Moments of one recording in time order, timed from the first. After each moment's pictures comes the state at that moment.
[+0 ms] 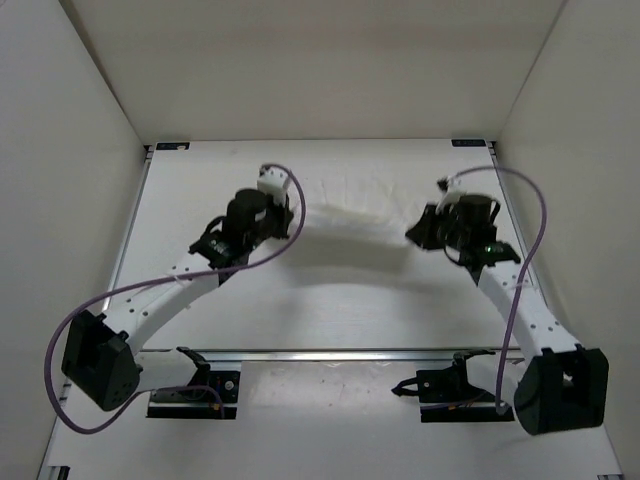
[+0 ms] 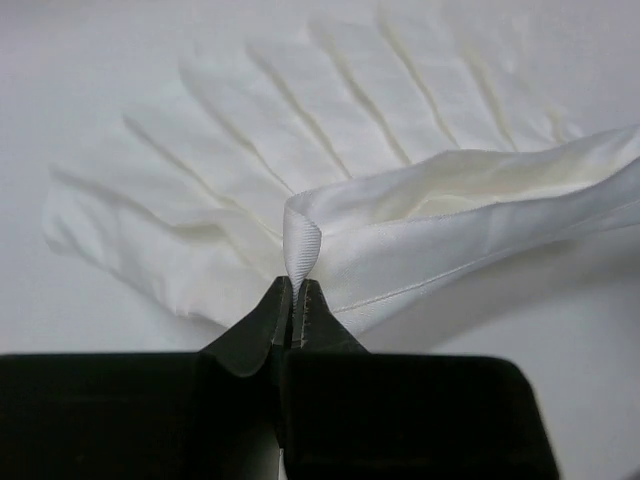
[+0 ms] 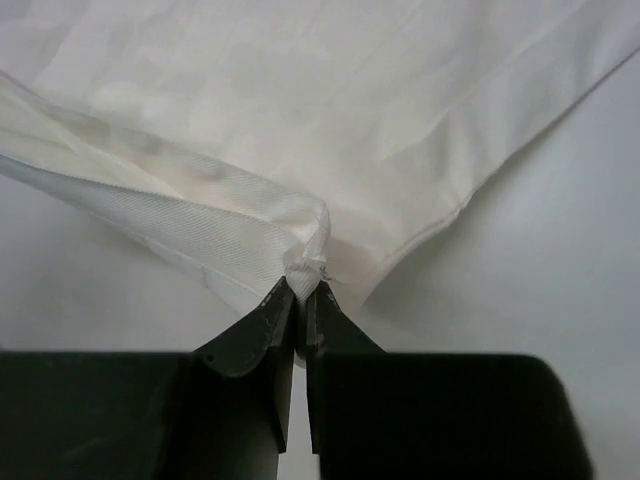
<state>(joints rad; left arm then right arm) -0.60 1.26 1.01 -0.04 -0.12 -0.14 0.10 1.13 0.86 -0.22 -0.37 0.19</state>
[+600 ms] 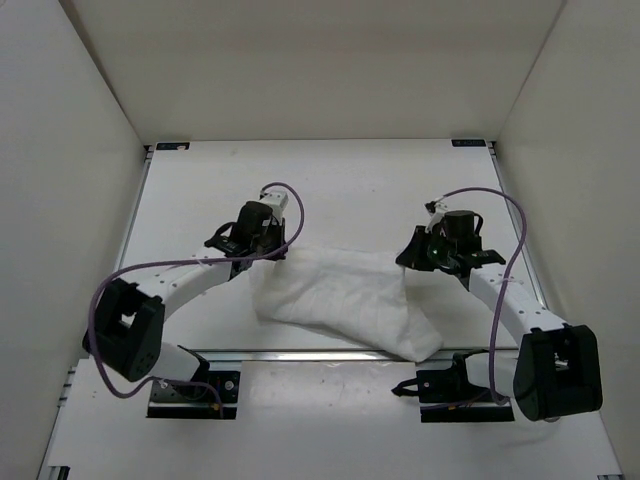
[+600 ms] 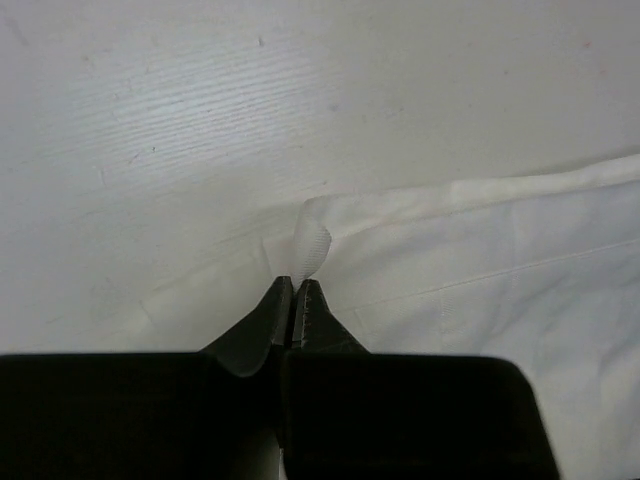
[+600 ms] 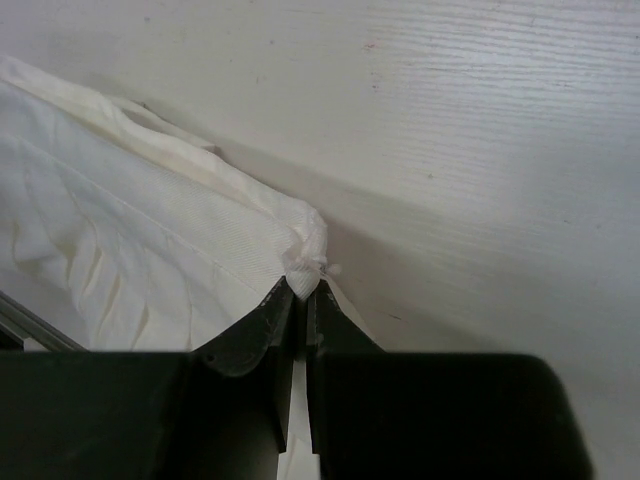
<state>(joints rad) -0.52 1.39 0.83 -0.12 0.00 -0.28 0.14 1.18 0.67 -0.25 -0.41 0.29</state>
